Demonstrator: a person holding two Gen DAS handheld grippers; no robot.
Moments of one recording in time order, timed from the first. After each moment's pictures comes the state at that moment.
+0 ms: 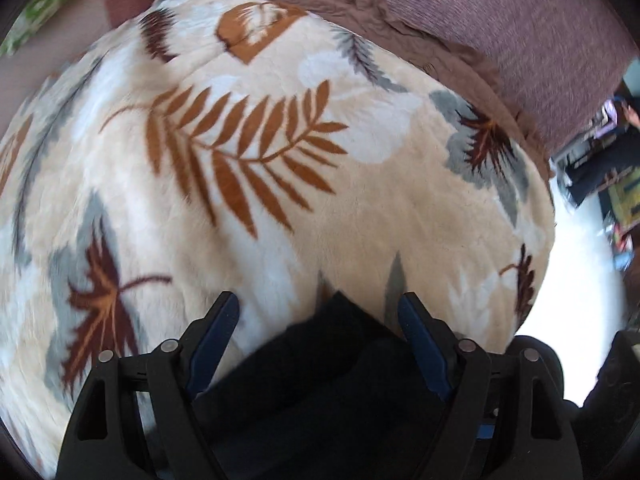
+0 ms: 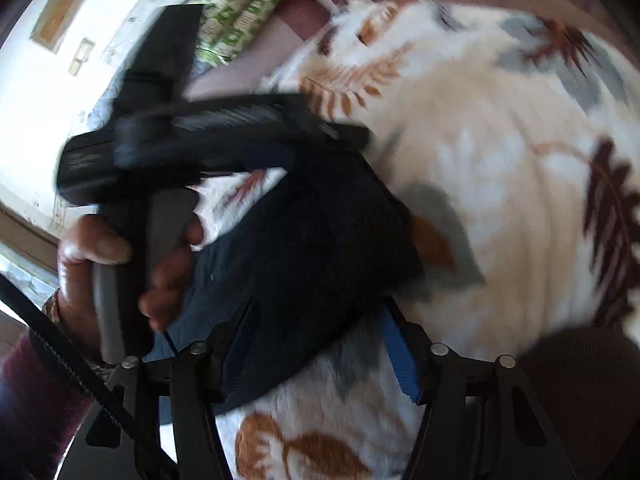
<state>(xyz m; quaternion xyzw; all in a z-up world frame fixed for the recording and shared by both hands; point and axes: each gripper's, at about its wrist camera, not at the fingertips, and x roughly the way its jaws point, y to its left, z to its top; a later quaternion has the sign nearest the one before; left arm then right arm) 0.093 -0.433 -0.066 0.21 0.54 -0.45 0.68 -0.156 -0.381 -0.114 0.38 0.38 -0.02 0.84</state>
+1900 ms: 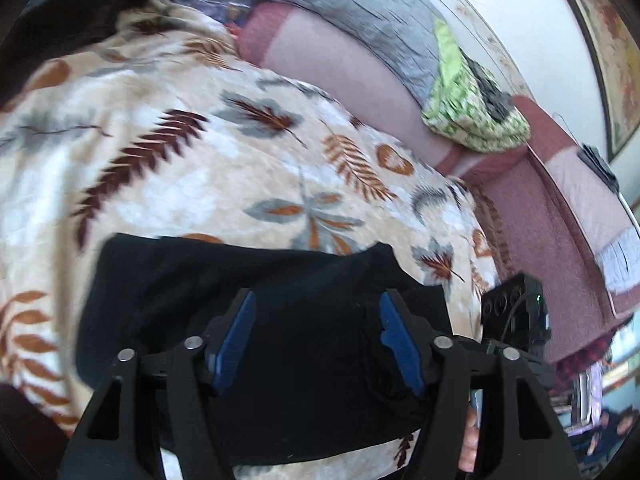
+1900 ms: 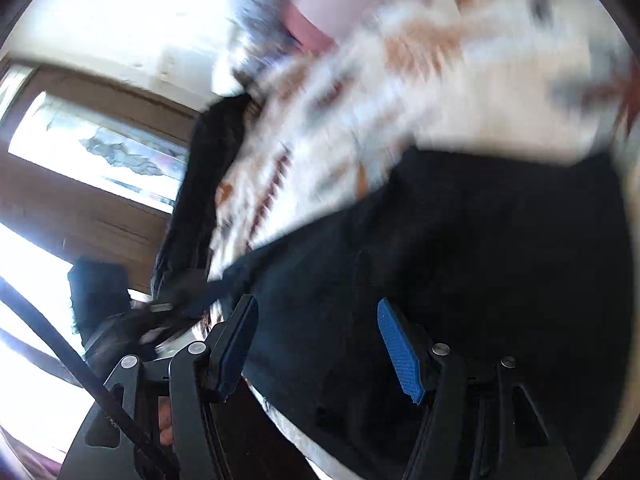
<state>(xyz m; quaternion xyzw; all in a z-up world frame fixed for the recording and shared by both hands) 0.008 0.055 0.009 -0.23 0.44 -0.14 0.86 0.029 -0.180 -0.111 0.35 0.49 0.30 0.74</state>
